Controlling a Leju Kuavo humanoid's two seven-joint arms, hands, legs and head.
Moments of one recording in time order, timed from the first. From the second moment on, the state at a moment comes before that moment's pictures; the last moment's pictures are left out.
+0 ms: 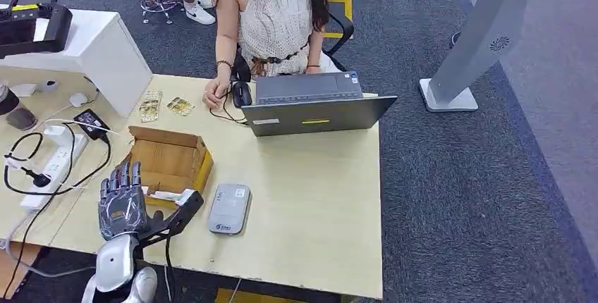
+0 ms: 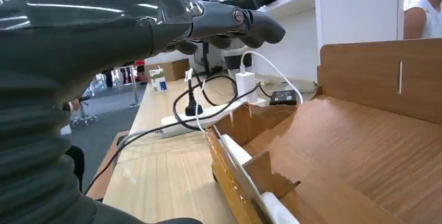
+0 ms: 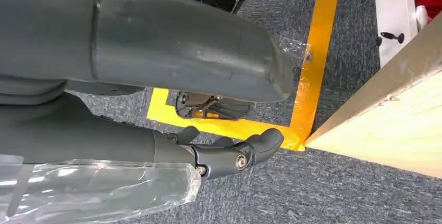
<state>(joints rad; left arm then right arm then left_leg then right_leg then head) -0.02 -0.08 0.00 -1.25 -1.54 0.12 0.22 -0.12 0.13 -0.15 -0.21 0.25 -0.04 -0.26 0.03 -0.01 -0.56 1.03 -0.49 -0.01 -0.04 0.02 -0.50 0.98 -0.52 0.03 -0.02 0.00</state>
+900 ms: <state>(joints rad) -0.01 -0.07 0.01 -1.24 -1.54 0.09 0.16 -0.11 0.13 -0.18 -0.21 0.31 -0.06 -0.25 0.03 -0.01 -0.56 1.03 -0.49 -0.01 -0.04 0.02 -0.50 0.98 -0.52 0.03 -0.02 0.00</state>
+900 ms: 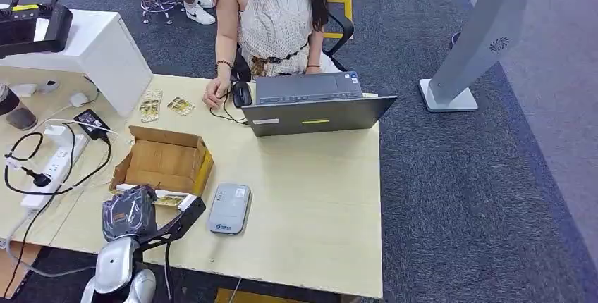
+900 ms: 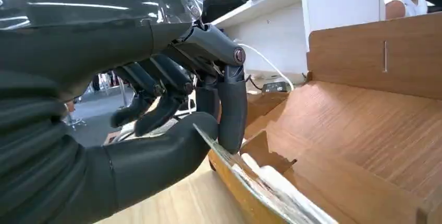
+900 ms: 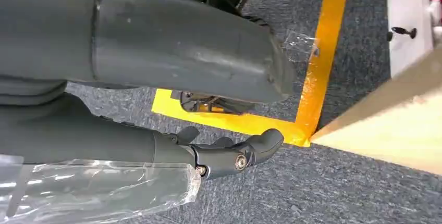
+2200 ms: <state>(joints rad) -0.01 -0.06 0.02 -1.24 -1.54 0.15 0.18 -0.11 0.14 -0.24 -0.21 0.37 -0.04 -0.26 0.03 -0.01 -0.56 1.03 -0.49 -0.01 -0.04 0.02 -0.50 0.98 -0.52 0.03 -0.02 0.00</state>
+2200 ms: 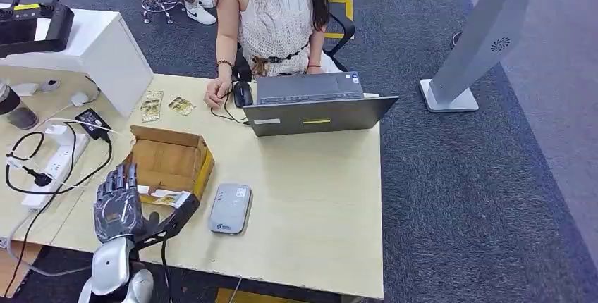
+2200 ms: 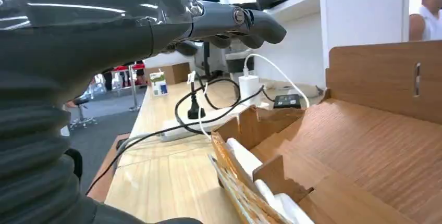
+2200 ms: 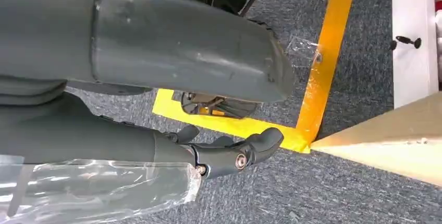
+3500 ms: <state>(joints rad) -0.03 -0.07 -0.04 -1.16 -1.54 0.14 0.12 -0.11 0.16 -0.29 -0.22 0.45 -0.02 -0.25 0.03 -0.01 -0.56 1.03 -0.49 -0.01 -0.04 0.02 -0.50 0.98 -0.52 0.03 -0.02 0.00</state>
